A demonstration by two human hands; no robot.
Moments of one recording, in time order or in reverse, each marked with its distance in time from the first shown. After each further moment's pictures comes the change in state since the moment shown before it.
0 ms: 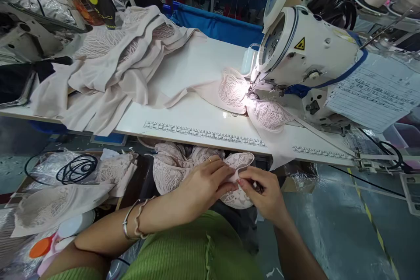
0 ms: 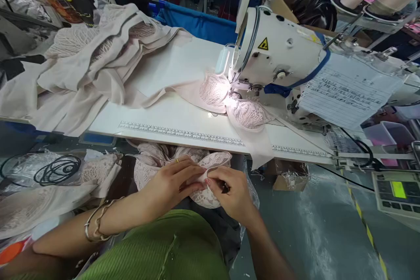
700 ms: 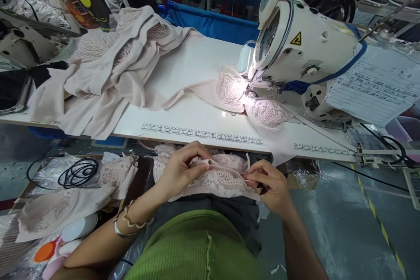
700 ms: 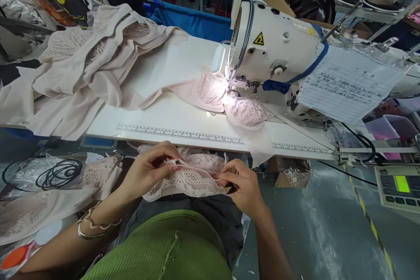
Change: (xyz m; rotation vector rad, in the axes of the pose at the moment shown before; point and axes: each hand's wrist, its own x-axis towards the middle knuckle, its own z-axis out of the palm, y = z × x) left_hand 0.001 -0.033 -0.029 -0.484 0.200 -0.338; right_hand -0.012 0.031 -0.018 -0.118 0.060 -0.189
